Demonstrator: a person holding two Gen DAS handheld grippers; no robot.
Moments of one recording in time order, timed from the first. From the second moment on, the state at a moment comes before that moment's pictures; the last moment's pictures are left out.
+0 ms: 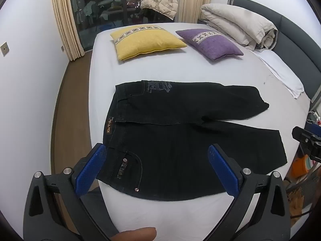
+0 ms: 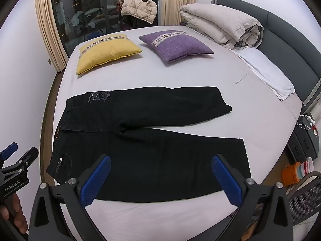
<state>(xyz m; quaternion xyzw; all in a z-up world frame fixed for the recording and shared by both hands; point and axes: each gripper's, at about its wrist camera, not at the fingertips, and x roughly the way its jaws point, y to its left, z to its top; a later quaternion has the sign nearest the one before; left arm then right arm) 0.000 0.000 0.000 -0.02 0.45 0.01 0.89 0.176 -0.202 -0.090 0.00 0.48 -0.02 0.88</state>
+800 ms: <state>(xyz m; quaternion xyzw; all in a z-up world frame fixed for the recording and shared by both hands) -0.001 -0.002 -0.001 -0.02 0.45 0.01 0.89 0.175 -0.202 -0.091 0.00 0.48 -0.02 0.88</state>
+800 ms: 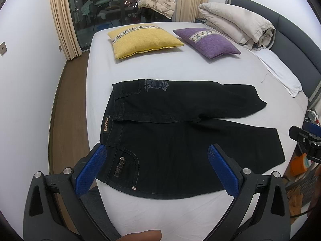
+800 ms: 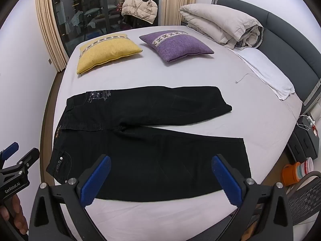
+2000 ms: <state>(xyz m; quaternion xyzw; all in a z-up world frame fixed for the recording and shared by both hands) -0.004 -0.010 -0.001 -0.02 0.45 0.01 0.89 0.177 -0.196 -0.093 0.00 0.48 -0.02 0.88</state>
